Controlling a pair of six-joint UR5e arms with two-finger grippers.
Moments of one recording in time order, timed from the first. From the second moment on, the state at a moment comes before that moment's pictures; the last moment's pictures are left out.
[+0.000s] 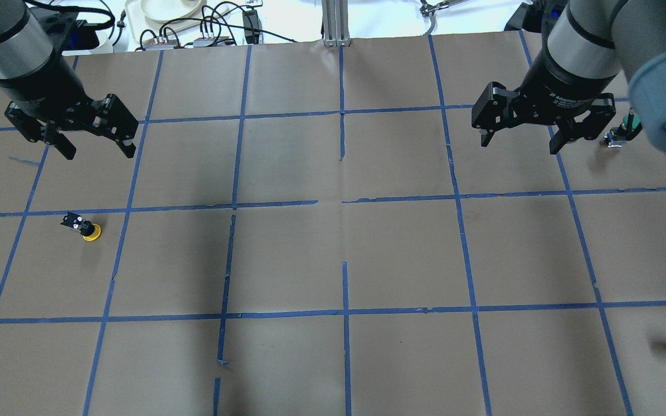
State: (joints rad) left arm -1.33 -1.62 -1.60 -1.61 1.60 0.29; right arm 1.54 -1.63 1.67 -1.65 -1.55 0.15
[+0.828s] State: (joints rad) left arm -1.10 -1.68 -1.90 -1.11 1.60 0.75; right arm 1.54 -1.61 1.67 -1.65 -1.55 0.15
